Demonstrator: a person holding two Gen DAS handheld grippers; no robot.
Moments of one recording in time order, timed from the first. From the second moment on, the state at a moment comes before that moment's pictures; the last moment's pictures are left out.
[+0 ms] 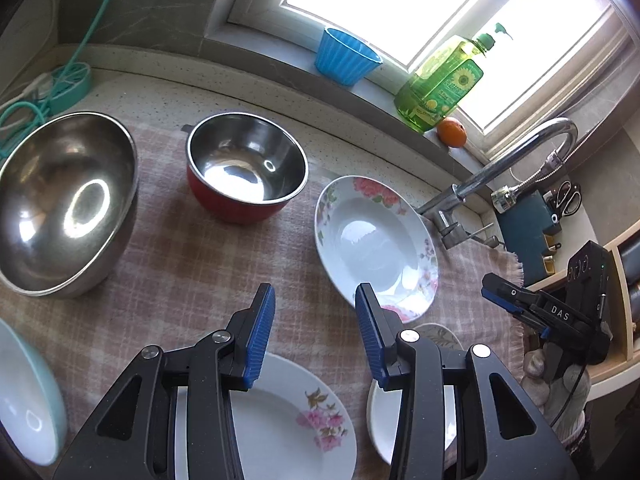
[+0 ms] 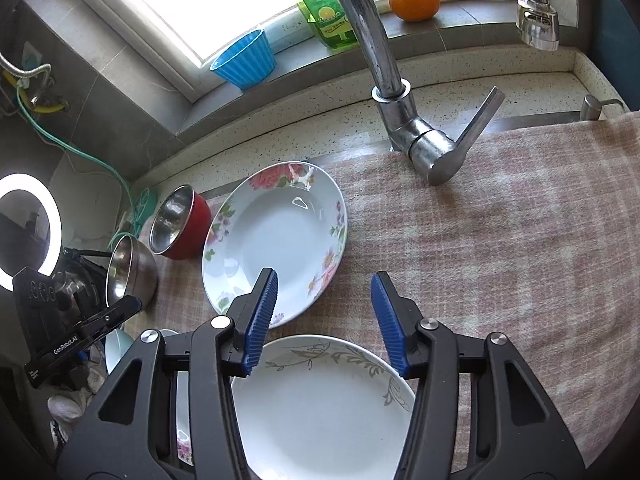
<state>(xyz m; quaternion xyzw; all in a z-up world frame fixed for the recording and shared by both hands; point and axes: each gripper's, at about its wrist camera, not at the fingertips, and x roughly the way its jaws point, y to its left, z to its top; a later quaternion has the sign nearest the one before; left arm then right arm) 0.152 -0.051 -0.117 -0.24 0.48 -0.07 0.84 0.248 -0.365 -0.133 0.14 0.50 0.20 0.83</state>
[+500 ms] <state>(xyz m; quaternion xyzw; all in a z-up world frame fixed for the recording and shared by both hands) 0.221 -0.056 -0.160 -0.27 0.53 -0.07 0.80 0.302 -0.354 -0.168 0.16 0.52 0.19 0.82</state>
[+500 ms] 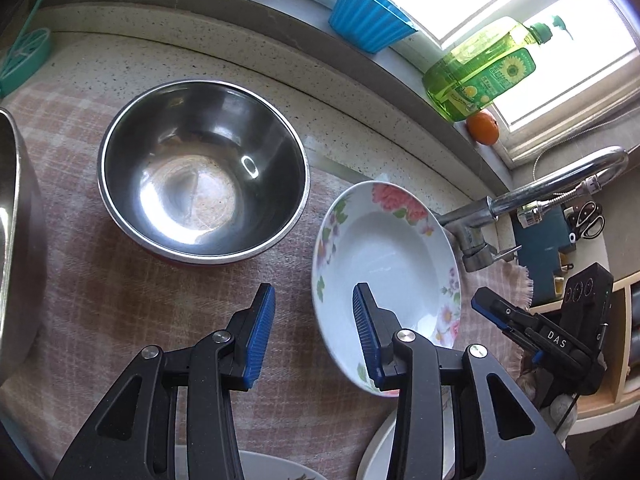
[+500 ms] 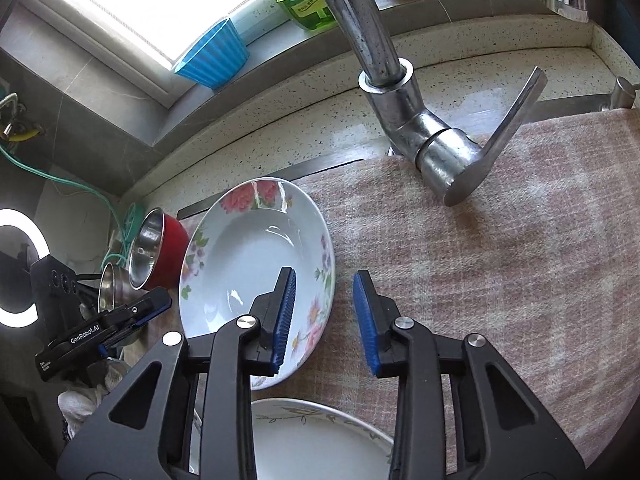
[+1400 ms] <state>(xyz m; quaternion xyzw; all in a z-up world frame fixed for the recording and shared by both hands) 0.245 -0.072 -0.175 -0.24 0.55 -0.08 0.80 0.327 -0.332 -0.187 0.12 0.55 0.20 0.80</state>
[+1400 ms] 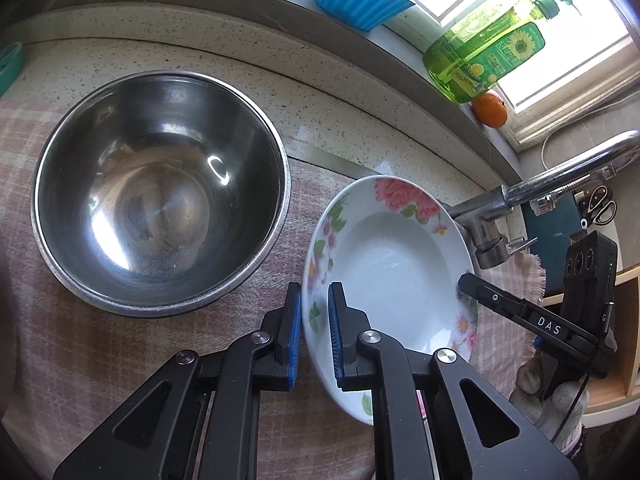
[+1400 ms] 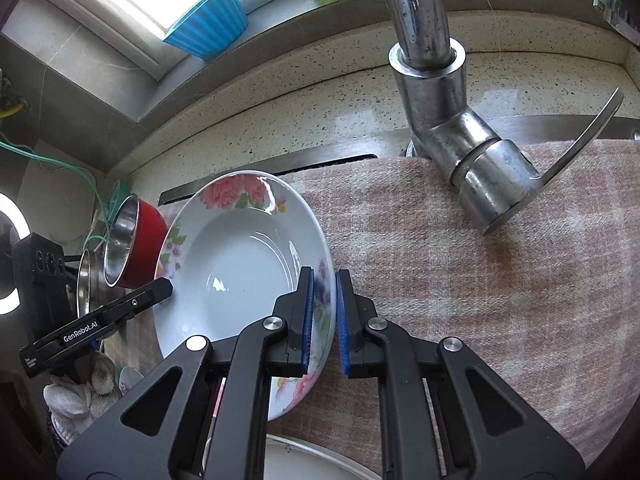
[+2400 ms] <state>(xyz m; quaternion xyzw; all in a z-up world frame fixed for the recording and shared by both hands) 0.180 -0.044 -0.132 -0.25 0.50 -0.08 0.82 0.260 -0.305 -0.140 0.11 0.53 0.25 0.80</state>
